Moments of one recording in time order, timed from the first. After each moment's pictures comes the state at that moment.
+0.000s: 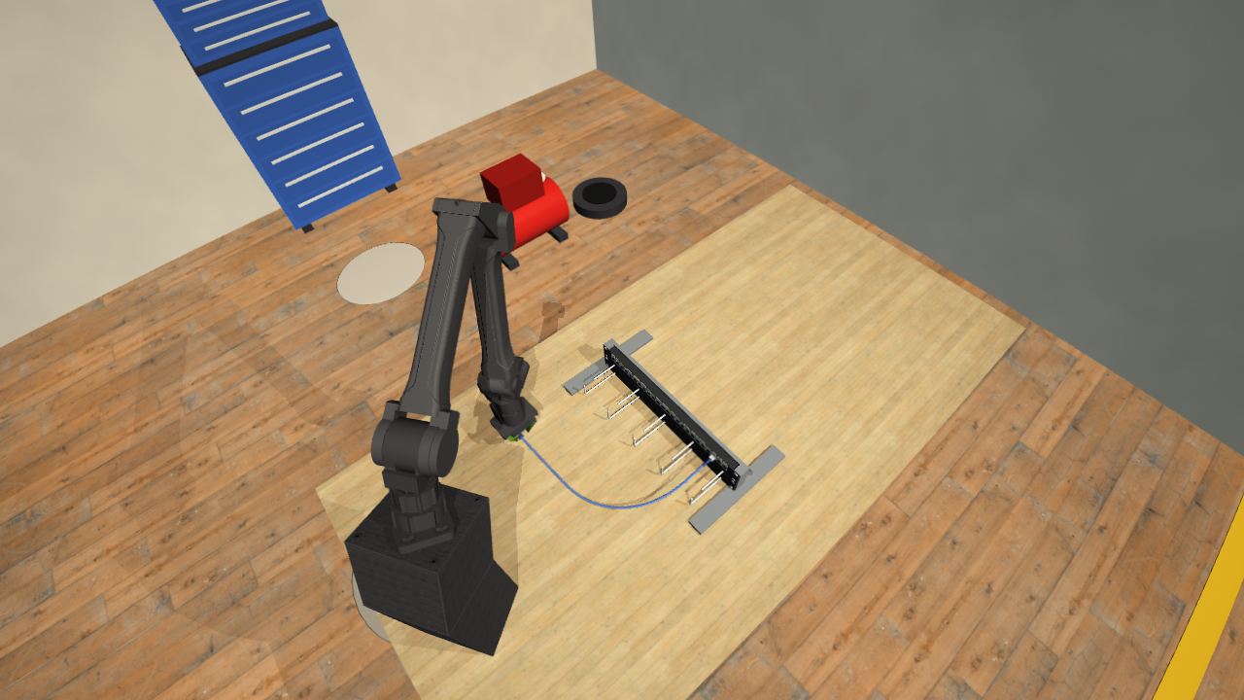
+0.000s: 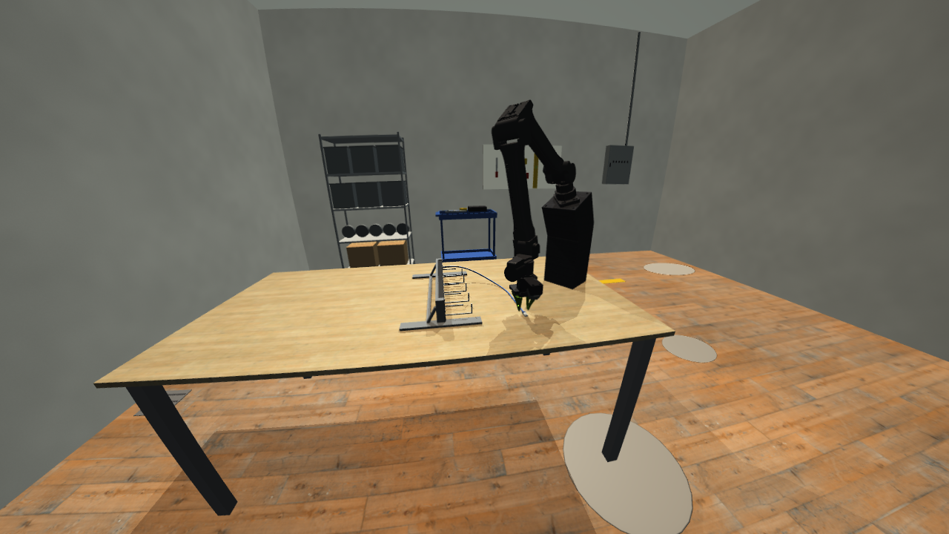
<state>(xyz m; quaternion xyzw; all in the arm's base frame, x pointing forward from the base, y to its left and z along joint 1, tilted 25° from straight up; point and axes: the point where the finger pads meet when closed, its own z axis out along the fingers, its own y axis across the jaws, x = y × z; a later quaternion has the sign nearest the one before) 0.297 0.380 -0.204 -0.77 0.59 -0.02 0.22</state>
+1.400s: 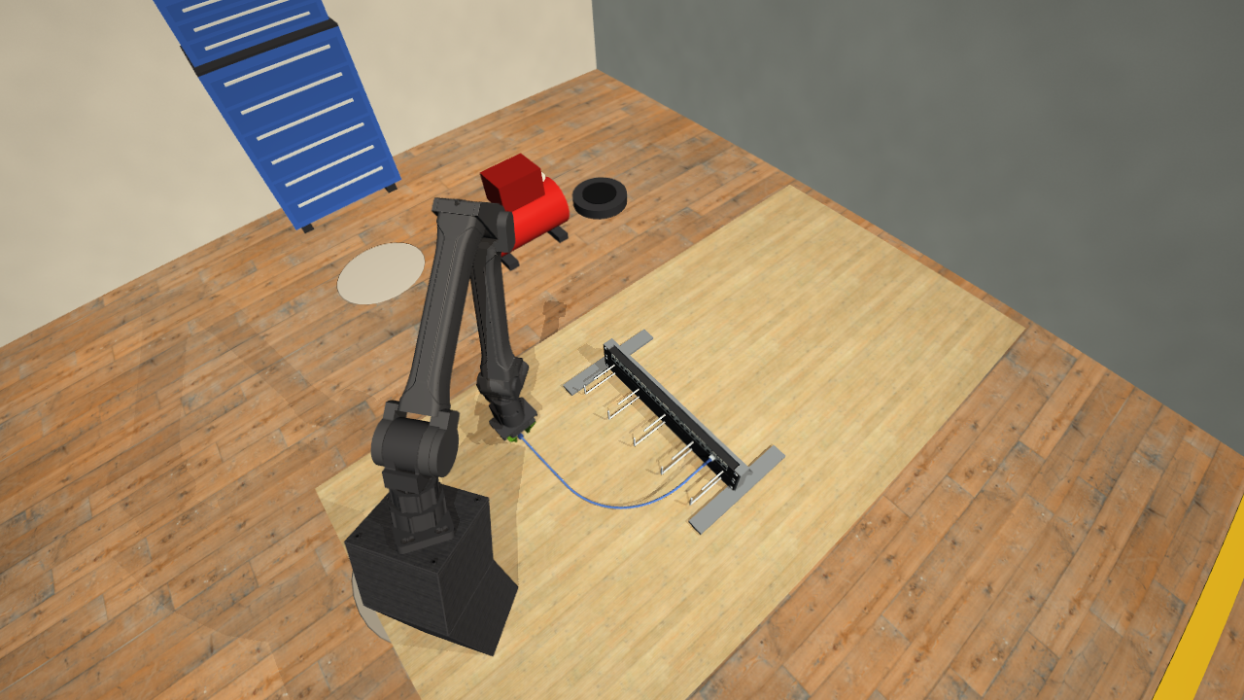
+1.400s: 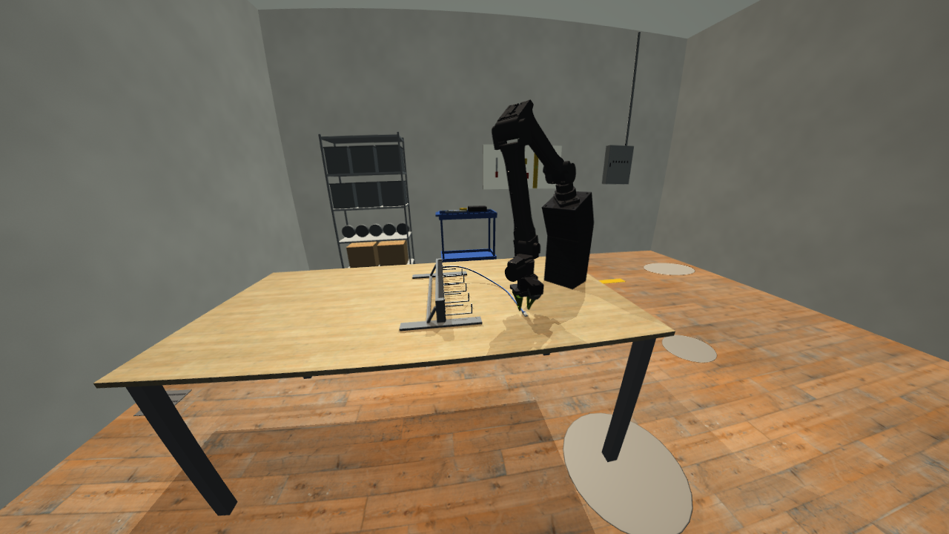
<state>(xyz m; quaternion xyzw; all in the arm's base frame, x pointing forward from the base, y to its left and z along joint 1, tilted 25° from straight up) 0.295 0.379 -0.204 -0.78 0.59 -0.02 0.22</state>
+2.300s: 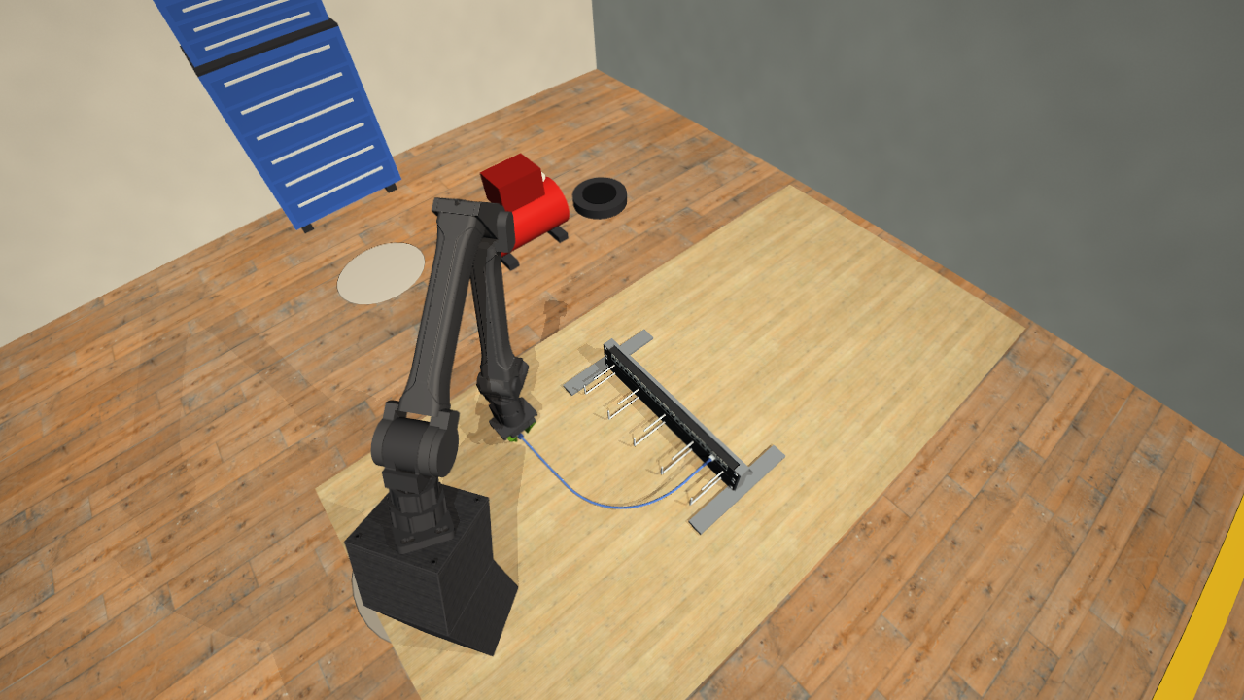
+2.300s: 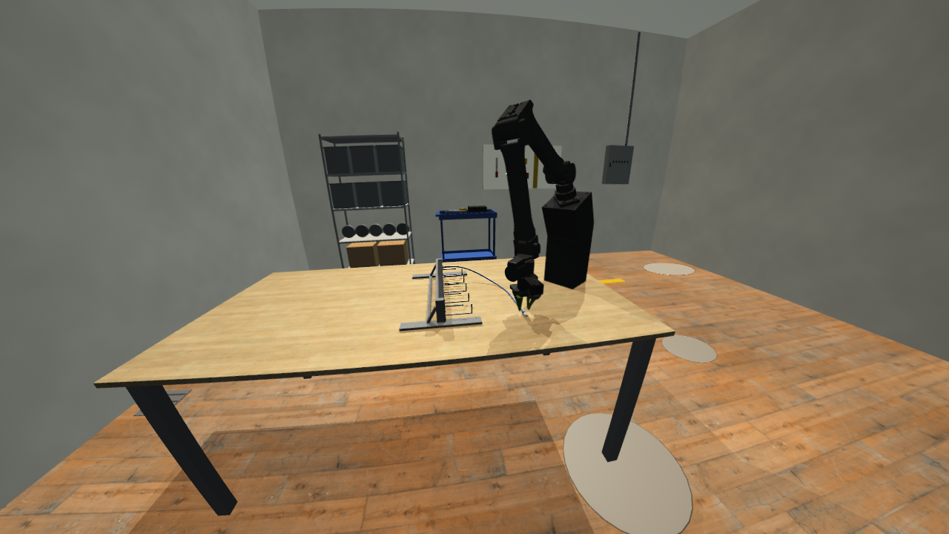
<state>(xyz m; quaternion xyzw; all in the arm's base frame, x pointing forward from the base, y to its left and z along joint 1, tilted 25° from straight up) 0.295 0.379 -0.204 -0.78 0.59 -0.02 0.22</state>
